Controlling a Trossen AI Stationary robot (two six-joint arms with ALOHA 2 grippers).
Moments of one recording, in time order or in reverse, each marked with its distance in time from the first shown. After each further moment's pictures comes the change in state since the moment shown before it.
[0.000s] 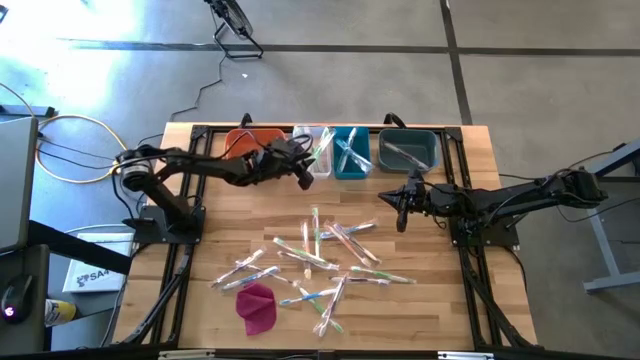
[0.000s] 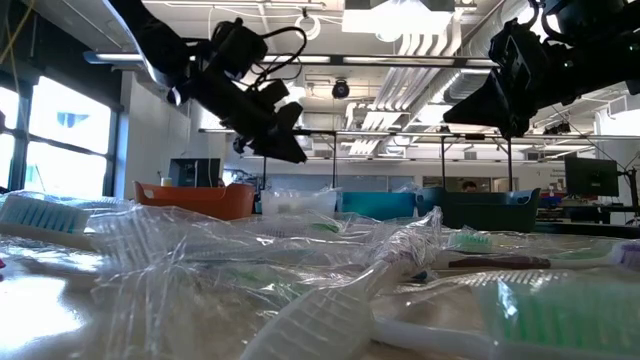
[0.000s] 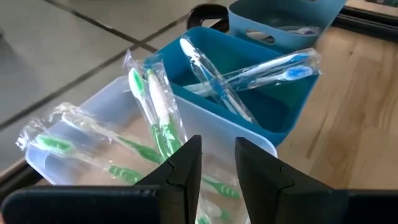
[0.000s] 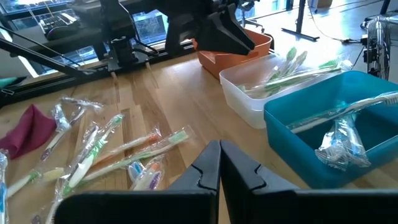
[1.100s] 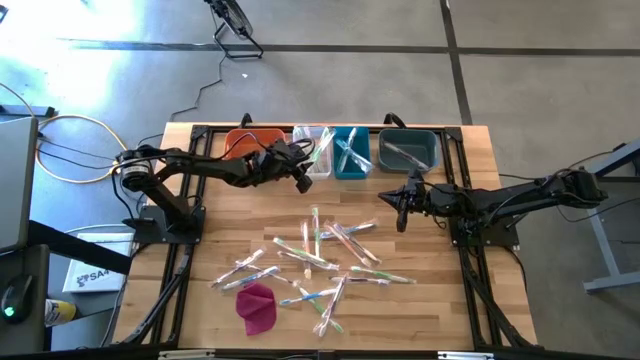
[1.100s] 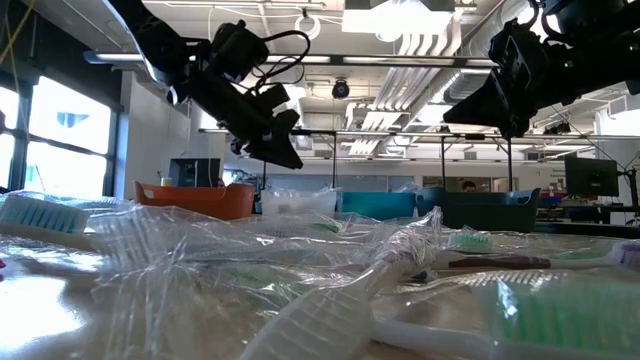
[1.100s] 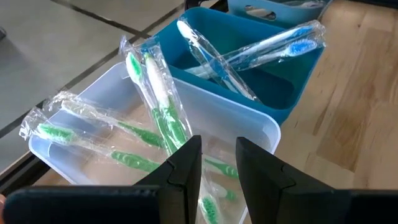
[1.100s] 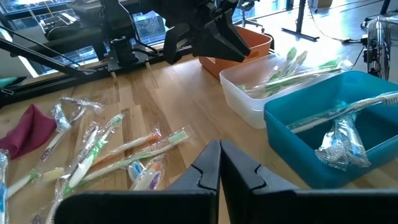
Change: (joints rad) left arm -0.009 -0.001 0.000 -0.062 -0.010 0.042; right arm 0.000 0.000 0.000 0.000 0.000 0.000
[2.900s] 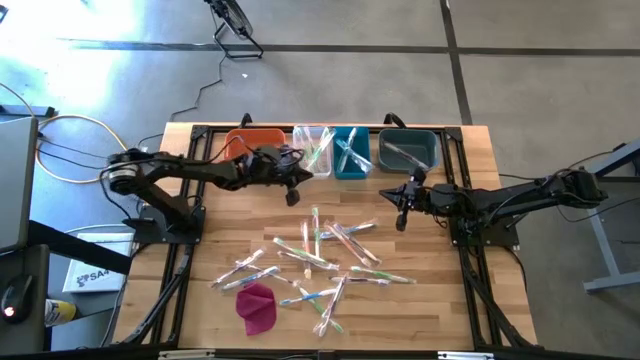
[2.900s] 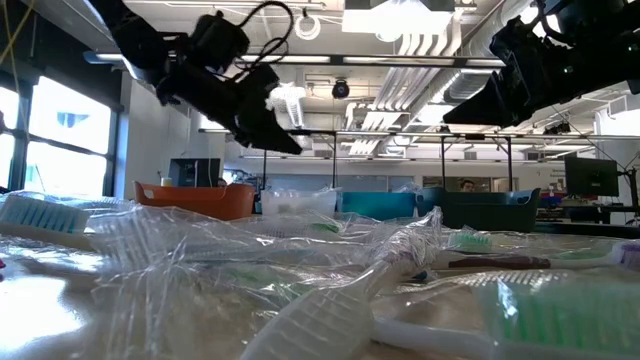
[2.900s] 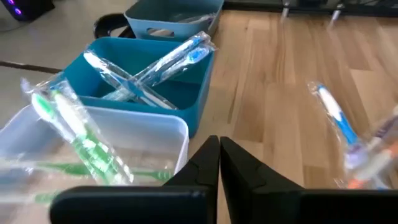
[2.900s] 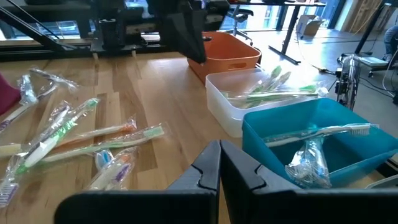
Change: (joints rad) left arm 0.000 -0.108 -0.108 0.082 0.324 0.177; right arm 0.001 0.000 0.000 0.000 0.052 -0.208
